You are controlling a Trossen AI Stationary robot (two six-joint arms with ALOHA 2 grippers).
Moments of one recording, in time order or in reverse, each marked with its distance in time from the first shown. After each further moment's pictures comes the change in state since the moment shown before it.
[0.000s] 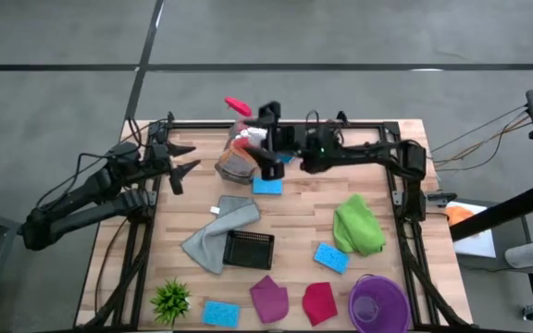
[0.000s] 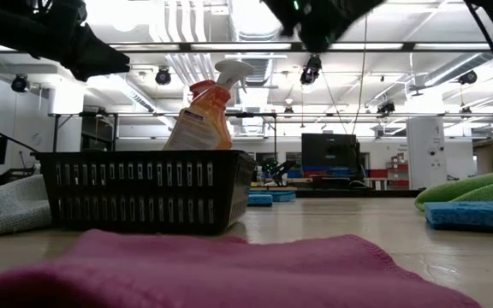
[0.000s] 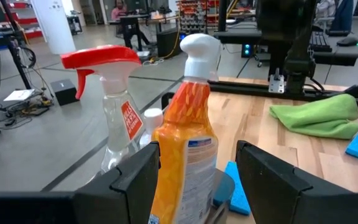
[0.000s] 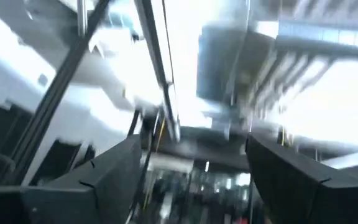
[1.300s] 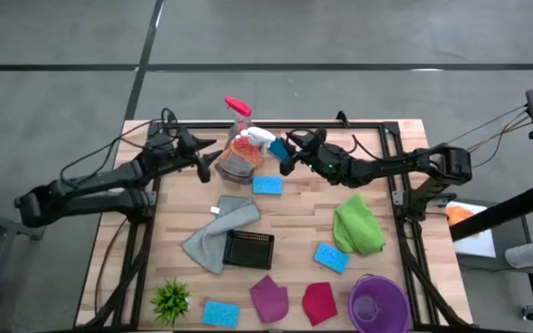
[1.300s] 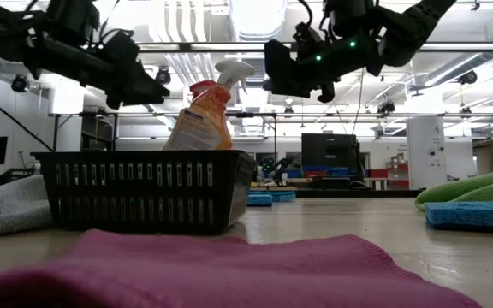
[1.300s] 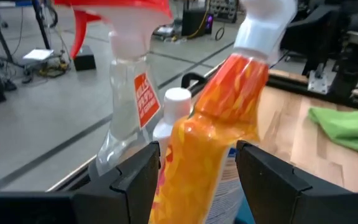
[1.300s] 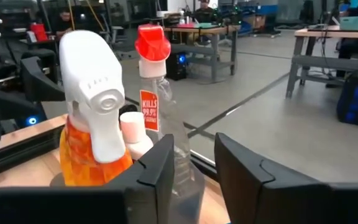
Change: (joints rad) left arm 0.001 0.497 -0.032 0.453 -0.104 -0.127; right arm 0.013 -0.354 -0.566 -0.701 0.926 0.082
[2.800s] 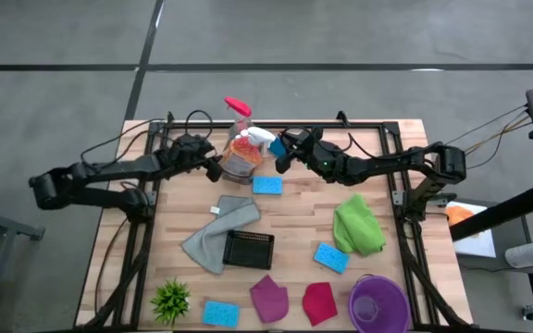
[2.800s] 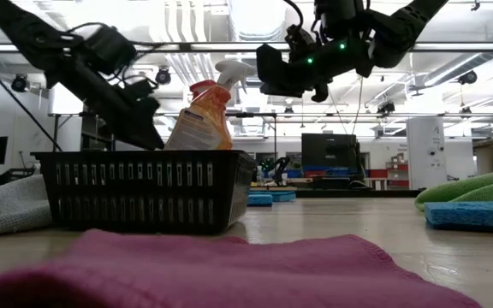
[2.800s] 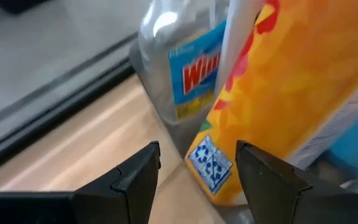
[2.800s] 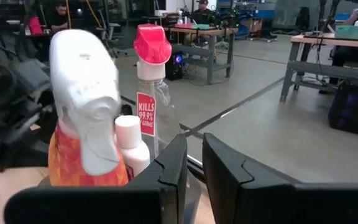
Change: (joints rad) left arm 0.000 0.293 0.084 -0.219 -0.209 -0.084; right arm -0.015 0.038 0.049 -0.011 0.001 -0.046
